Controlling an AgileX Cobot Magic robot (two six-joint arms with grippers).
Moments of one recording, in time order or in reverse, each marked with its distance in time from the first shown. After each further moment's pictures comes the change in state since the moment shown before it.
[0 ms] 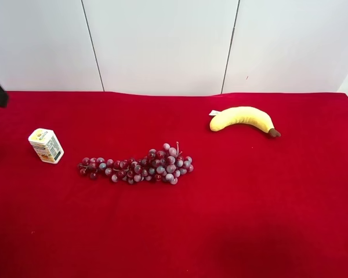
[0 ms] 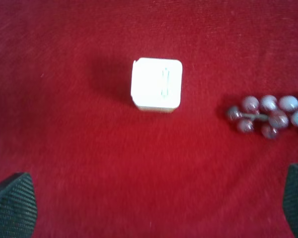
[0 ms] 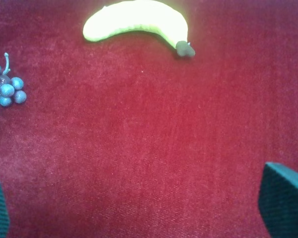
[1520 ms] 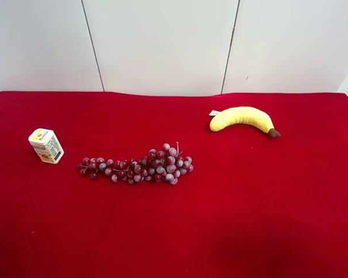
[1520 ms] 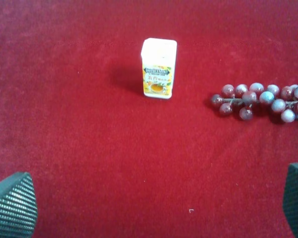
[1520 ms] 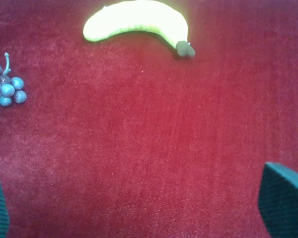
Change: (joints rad) left arm 0.000 -1.166 0.497 0.025 0.144 -0.085; right arm 0.000 0.000 0.000 0.000 0.000 0.000
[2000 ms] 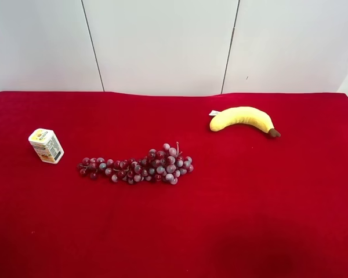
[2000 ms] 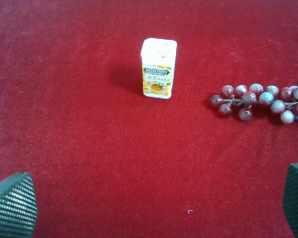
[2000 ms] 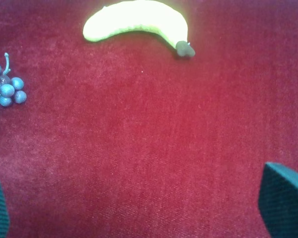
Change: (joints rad) left arm 0.000 0.000 0.000 0.000 0.000 -0.012; right arm 0.000 0.000 0.000 0.000 0.000 0.000
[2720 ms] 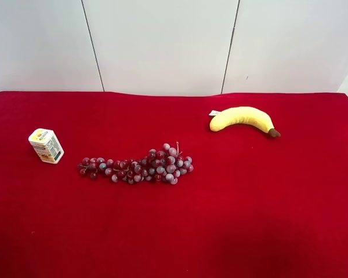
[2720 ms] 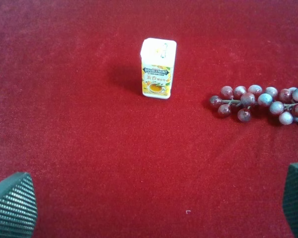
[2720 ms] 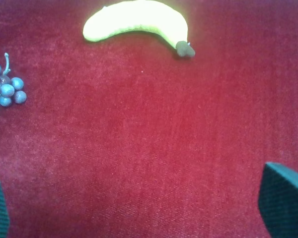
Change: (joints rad) left arm 0.000 0.000 0.000 0.000 0.000 -0.006; right arm 0.000 0.000 0.000 0.000 0.000 0.000
